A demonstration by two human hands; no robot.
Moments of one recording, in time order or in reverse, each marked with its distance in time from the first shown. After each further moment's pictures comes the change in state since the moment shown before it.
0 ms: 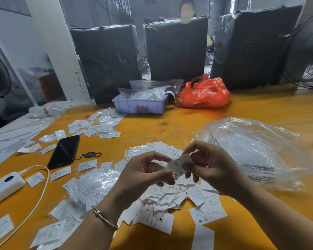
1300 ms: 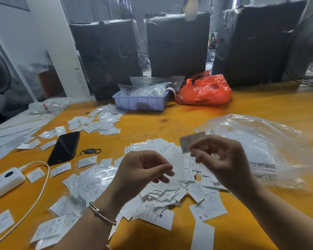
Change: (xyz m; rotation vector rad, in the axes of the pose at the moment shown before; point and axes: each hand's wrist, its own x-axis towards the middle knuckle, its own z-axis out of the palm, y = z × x) left_hand -0.003 0.003 -0.002 0.142 0.032 0.146; right_hand -0.004 -0.013 0.002 -0.124 0.317 -0.172
